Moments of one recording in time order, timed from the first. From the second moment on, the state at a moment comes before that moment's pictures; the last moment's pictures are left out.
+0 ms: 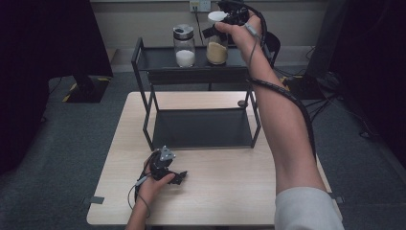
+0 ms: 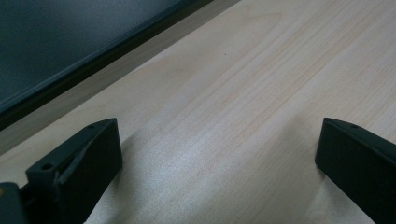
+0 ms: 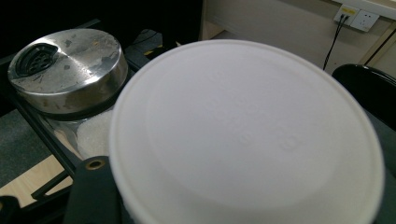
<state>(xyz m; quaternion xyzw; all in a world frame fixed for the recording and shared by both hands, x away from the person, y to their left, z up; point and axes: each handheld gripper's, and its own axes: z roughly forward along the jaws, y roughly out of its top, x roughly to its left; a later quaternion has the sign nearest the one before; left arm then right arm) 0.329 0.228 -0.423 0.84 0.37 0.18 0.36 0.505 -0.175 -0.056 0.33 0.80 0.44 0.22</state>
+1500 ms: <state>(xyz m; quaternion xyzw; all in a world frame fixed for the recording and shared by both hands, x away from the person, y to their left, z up) 0.329 0.228 -0.422 0.84 0.37 0.18 0.36 0.442 -0.219 -0.090 0.37 0.76 0.48 0.24</state>
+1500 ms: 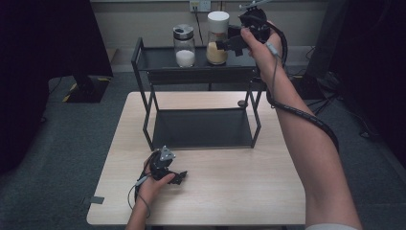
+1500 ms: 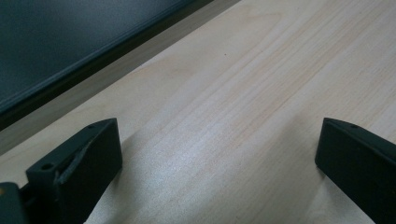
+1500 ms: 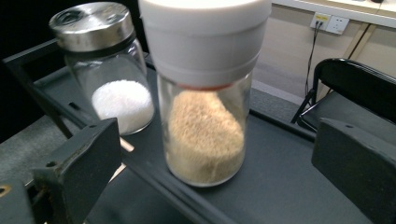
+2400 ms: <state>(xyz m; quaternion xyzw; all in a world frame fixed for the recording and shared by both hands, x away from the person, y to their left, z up) 0.329 0.228 -0.423 0.84 0.37 0.18 0.36 0.409 -0.256 -0.142 0.35 0.77 0.50 0.22</state>
